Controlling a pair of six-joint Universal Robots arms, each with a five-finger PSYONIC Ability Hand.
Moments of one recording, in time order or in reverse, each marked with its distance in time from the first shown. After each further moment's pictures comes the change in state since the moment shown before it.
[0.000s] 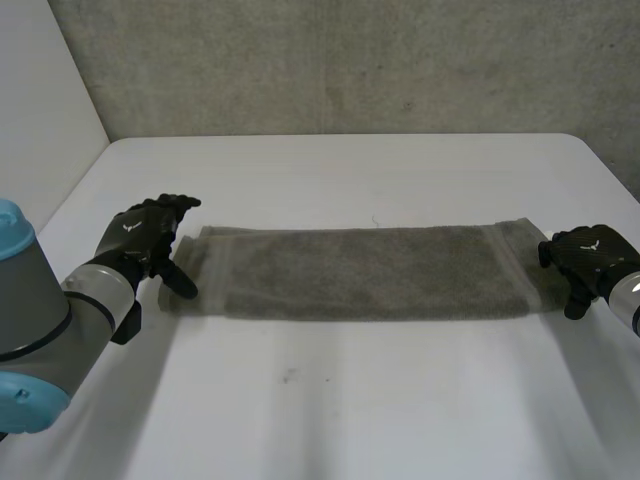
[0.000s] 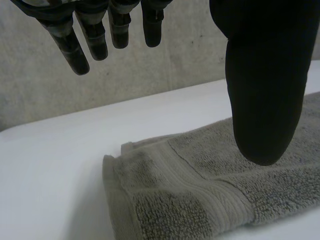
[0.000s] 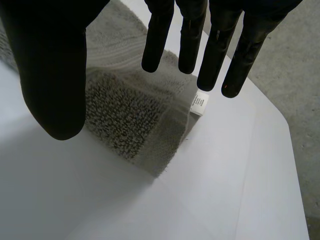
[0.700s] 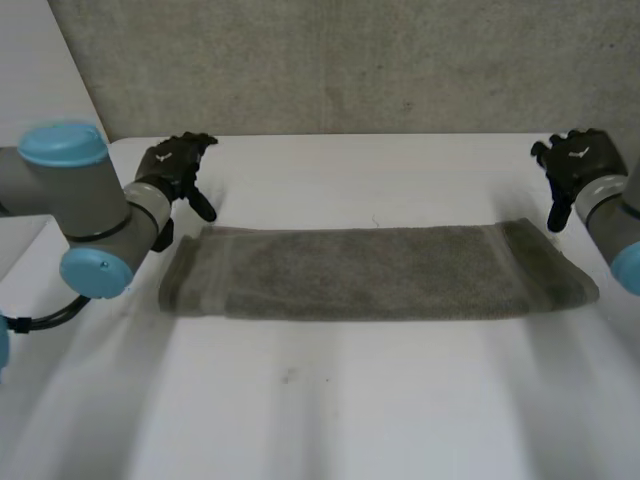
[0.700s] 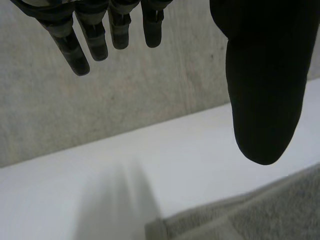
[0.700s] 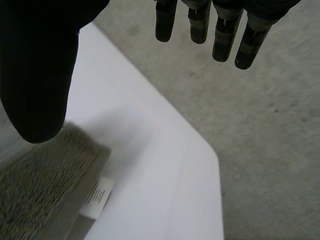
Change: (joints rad) left arm -0.026 -0.515 0.802 -0.186 -0.009 0.004; right arm 0.209 0.186 -0.578 0.152 0.310 0.134; left_hand 0.005 0.009 0.007 0.007 0.003; right_hand -0.375 -0.313 -0.317 -0.309 -0.236
